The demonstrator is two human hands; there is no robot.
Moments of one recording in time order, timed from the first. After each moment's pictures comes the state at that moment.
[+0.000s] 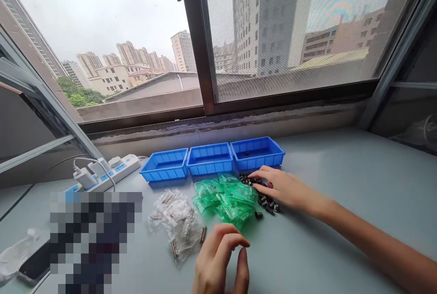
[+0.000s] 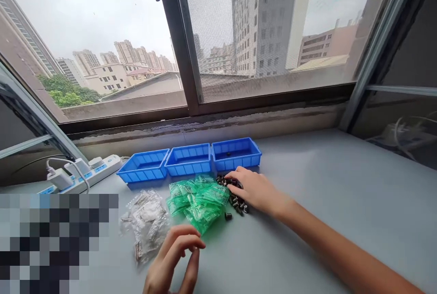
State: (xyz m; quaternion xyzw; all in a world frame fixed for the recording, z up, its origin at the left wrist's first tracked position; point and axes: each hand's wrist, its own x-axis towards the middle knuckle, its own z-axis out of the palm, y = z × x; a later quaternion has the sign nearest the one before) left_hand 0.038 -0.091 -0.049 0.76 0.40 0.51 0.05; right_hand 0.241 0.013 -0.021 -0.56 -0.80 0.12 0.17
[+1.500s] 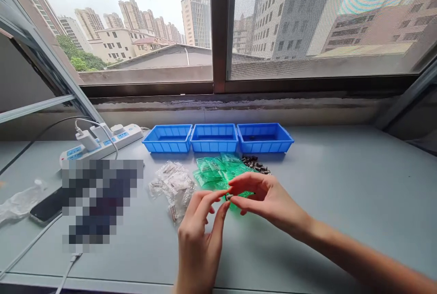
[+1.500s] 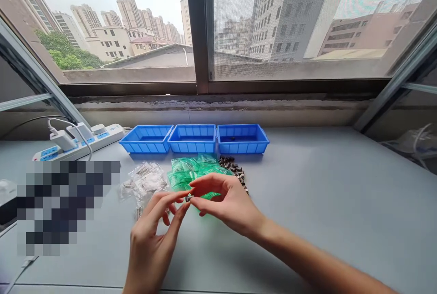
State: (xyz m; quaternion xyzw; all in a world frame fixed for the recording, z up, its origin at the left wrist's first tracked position) left_hand 0.031 -0.092 -0.028 0.68 0.52 0.52 0.03; right_hand 0.183 -0.043 -0.009 -0.36 -0.56 0.62 0.41
